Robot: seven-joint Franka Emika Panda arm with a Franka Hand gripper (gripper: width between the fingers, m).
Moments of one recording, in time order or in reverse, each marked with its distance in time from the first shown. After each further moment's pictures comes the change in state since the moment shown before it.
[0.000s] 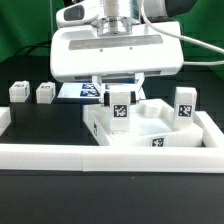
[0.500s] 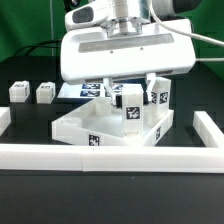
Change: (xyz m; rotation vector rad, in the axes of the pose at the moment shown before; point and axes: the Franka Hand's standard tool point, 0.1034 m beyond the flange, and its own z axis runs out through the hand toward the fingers) arm 0.004 -0.013 0.003 0.025 -0.021 0.011
